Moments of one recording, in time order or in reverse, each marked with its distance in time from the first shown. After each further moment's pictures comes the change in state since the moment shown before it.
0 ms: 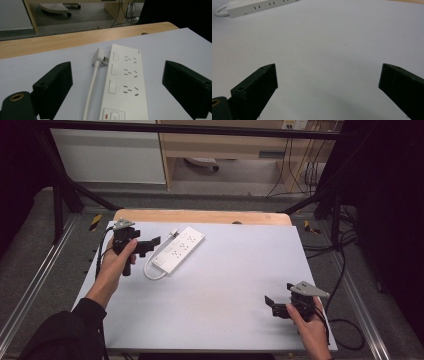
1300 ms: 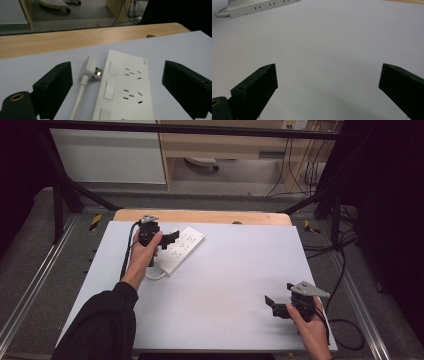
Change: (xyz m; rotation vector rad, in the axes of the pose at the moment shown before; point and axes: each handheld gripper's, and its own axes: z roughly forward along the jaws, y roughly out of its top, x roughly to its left) left arm -0.009 0.006 0.087 0.017 0.023 -0.048; right arm 0.000 0.000 -0.001 -0.003 0.001 0.001
